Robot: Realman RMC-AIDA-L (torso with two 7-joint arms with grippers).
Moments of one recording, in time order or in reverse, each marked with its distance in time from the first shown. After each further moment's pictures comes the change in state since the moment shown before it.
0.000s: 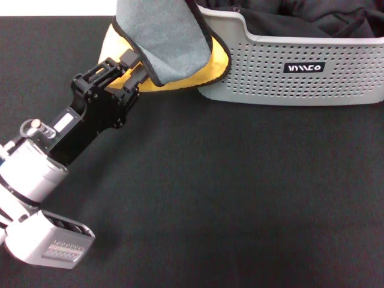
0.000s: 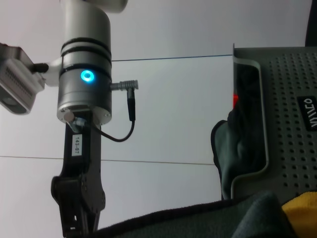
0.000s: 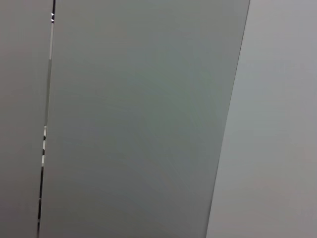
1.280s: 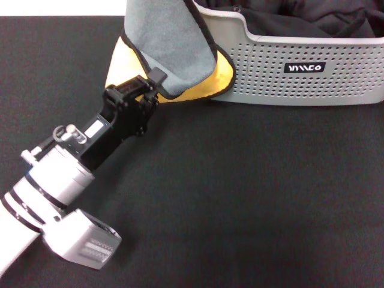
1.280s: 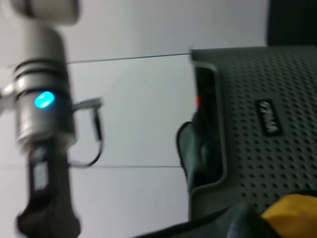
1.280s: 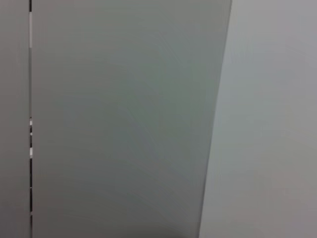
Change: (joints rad) left arm -0.057 -0.002 -0.004 -0.141 -0.008 -0.090 0.127; right arm 0.049 -0.001 0.012 0.117 -0.003 -0.005 -0.004
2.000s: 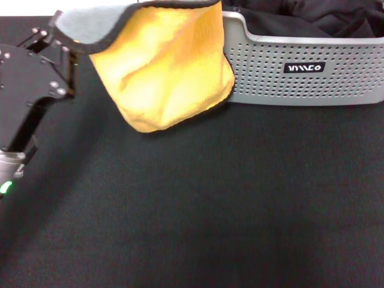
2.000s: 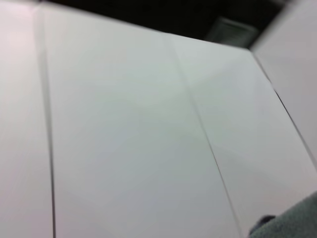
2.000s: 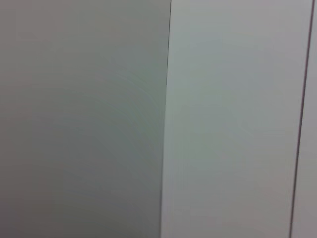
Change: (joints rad) left arm 0.078 0.013 -0.110 0.117 -0.084 0.300 -1.515; right arm -0.214 -0.003 0.106 -0.130 0.048 0.061 -0.019
